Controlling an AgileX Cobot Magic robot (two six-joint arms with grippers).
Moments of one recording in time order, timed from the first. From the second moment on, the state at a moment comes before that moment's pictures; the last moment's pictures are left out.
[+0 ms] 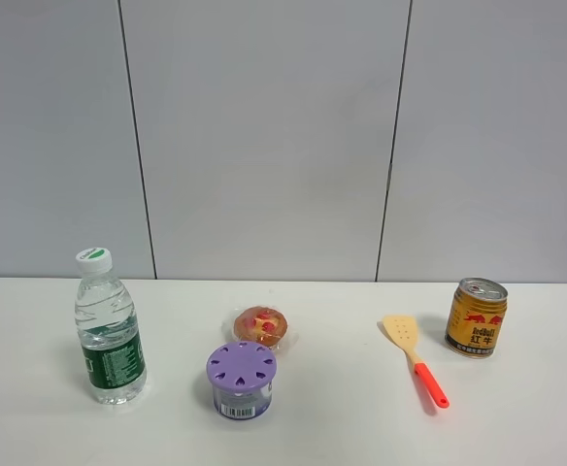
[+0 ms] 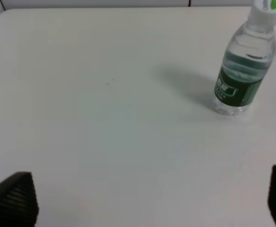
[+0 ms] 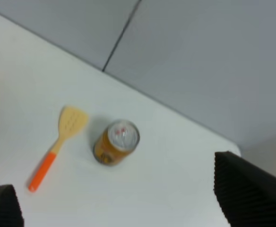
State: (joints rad) left arm 0.01 -0.01 -0.51 -0.02 1.05 0.00; right arm 0.70 0.84 -1.20 -0.41 1.14 0.01
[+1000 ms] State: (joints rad) left arm 0.01 -0.01 -0.51 -0.02 1.05 0.00; right arm -0.02 0.00 -0.56 -0.04 1.22 0.06
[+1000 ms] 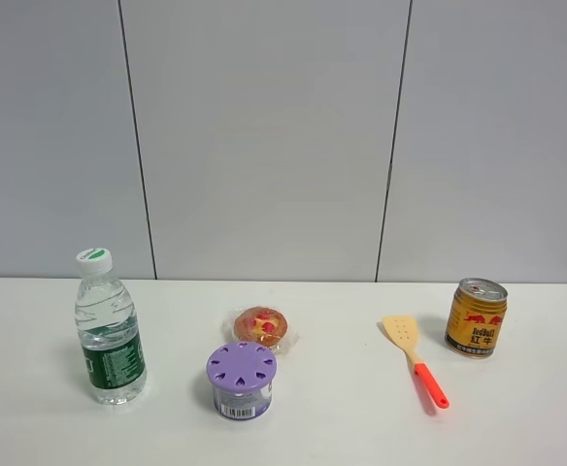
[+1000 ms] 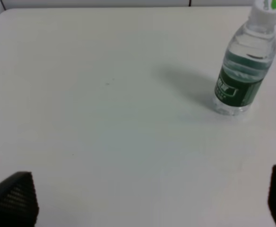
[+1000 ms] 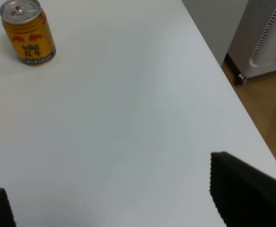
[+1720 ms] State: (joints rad) left arm 0.01 -0.01 -0.51 -0.02 1.05 0.00; right arm -0.02 0.00 -0.50 0.00 1.08 0.04
